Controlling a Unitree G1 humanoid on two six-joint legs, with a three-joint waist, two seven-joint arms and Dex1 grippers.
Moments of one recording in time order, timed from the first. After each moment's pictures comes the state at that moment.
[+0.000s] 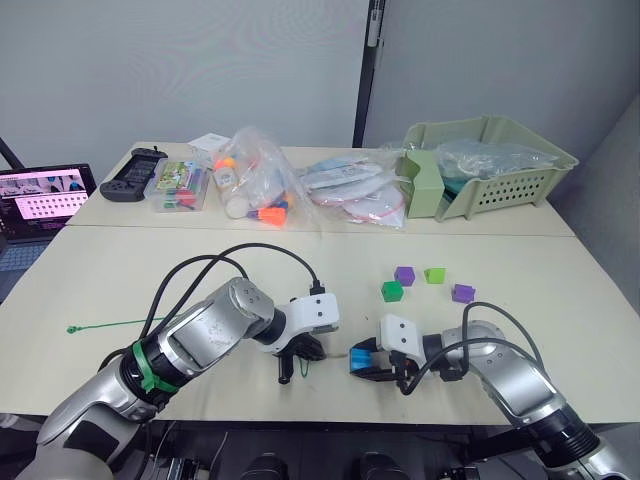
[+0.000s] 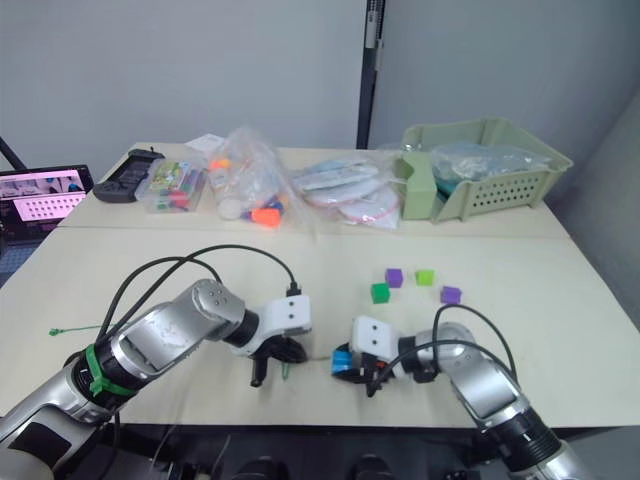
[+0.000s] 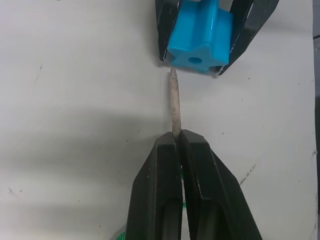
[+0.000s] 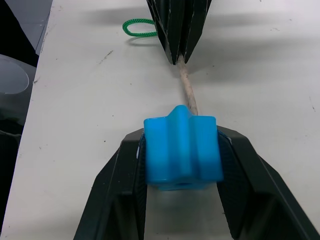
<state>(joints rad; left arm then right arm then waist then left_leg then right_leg) -0.74 0.69 -0.63 -0.35 -0.20 1.05 -1.04 -0.31 -0.65 0.34 -0.18 0.14 0.29 1.09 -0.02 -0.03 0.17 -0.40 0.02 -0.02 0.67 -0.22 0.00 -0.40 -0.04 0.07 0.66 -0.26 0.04</state>
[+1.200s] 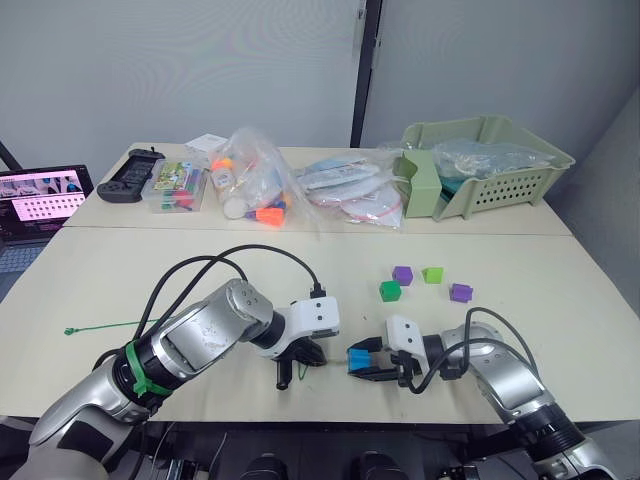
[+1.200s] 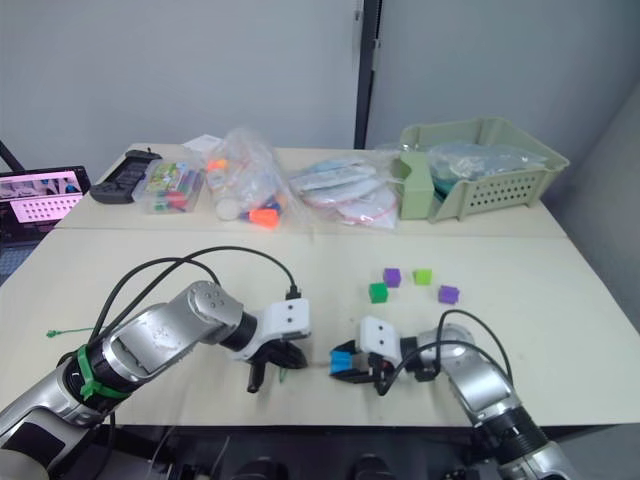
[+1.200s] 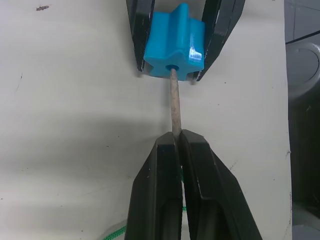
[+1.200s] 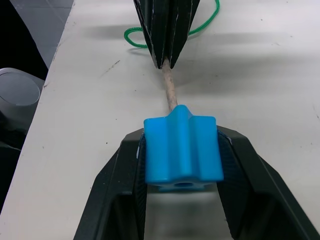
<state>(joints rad) -0.74 0.71 -0.63 -0.40 -0.26 1.07 -1.04 -0.32 -0.59 0.32 0.01 0.17 0.09 1.20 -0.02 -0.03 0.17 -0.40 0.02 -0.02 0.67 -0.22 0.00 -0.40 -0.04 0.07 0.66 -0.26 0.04</state>
